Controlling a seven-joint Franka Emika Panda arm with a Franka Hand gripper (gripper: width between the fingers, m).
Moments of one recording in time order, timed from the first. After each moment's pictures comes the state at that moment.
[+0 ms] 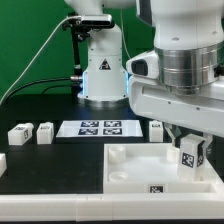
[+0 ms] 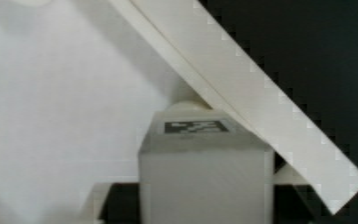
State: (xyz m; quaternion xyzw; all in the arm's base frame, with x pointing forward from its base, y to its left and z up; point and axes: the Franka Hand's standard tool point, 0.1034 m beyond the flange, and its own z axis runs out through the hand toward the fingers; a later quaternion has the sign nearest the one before) arm 0.620 0.116 0.075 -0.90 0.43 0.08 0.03
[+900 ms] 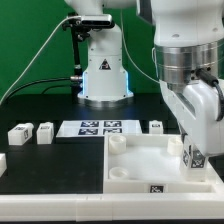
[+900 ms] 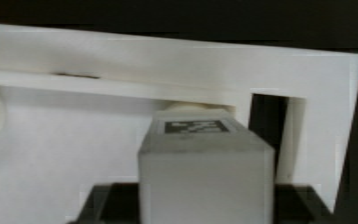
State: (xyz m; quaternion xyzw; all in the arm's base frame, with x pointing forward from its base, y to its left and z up) arm 0.625 0.115 0.077 -0.75 0.66 0.08 0.01
